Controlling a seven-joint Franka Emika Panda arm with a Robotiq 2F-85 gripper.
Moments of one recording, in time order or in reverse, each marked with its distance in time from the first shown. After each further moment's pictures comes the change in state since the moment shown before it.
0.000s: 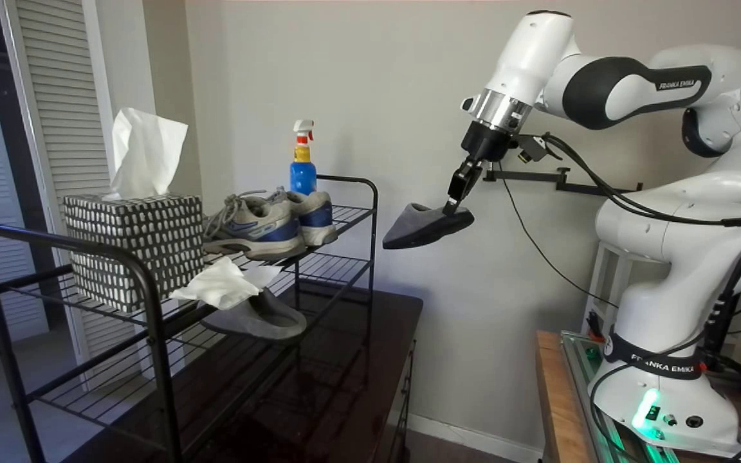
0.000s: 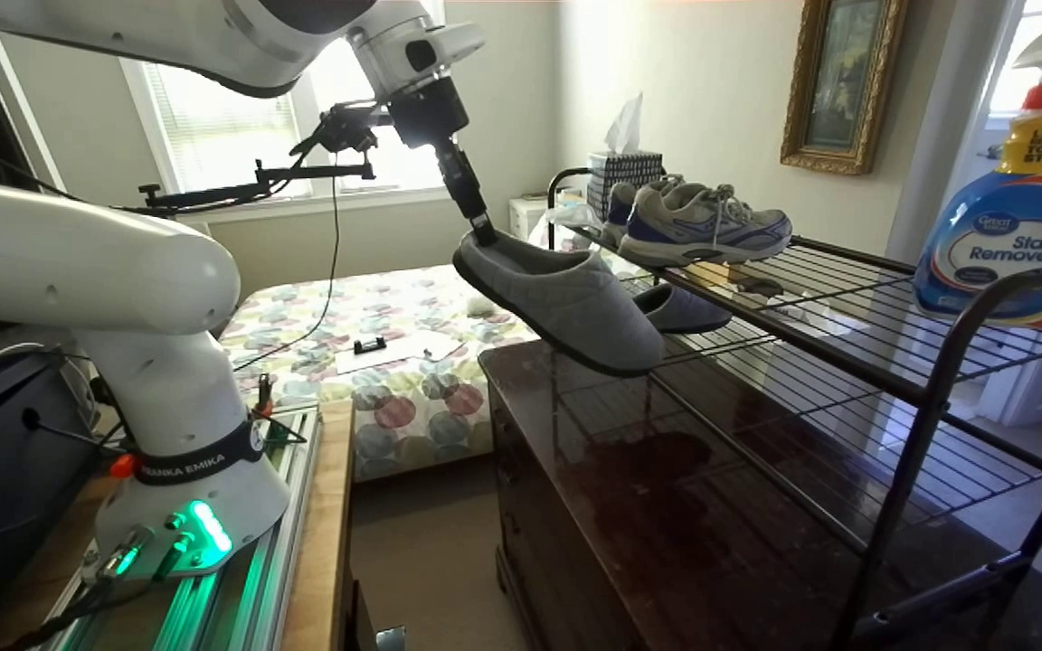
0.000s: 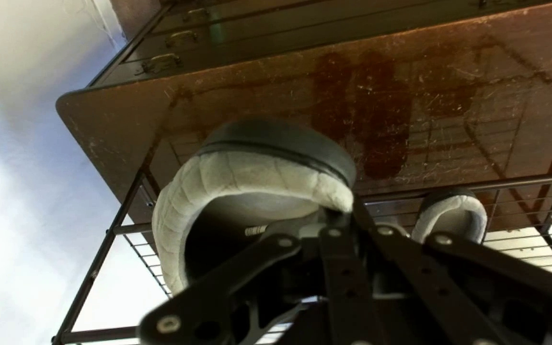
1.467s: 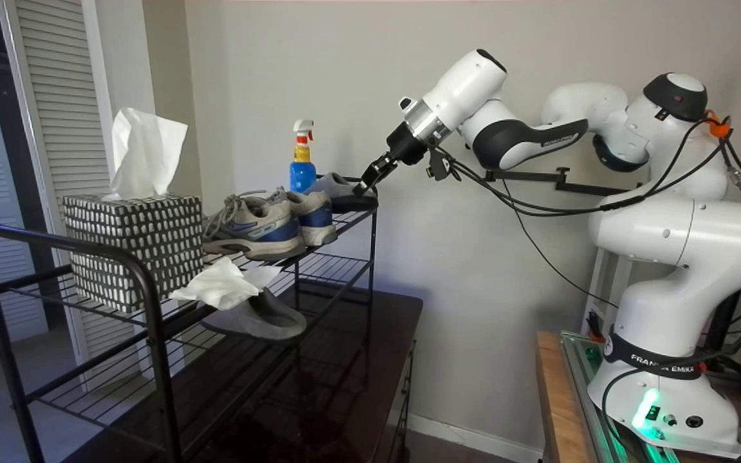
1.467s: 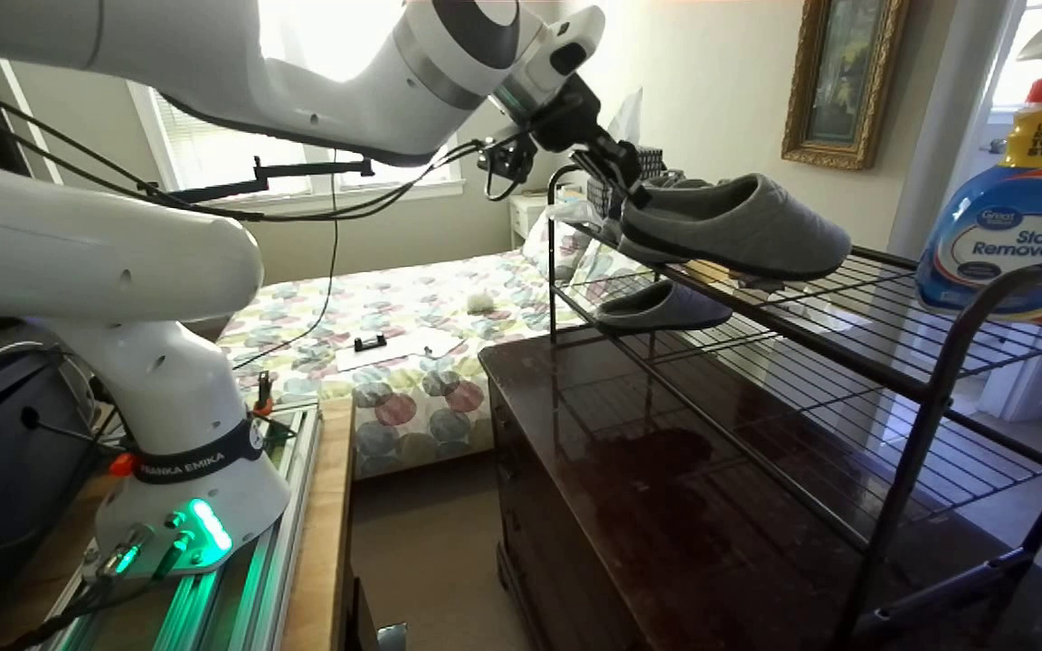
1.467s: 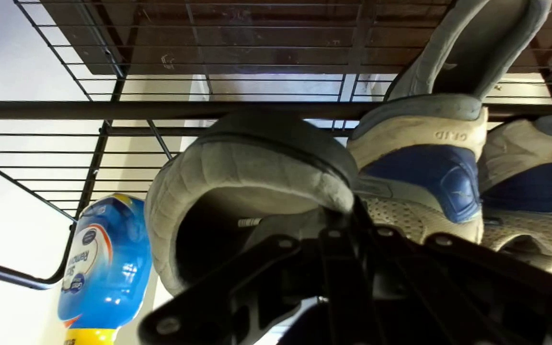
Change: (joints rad) arm 0.501 -0.023 -0.539 0.261 -0.754 0.296 0.137
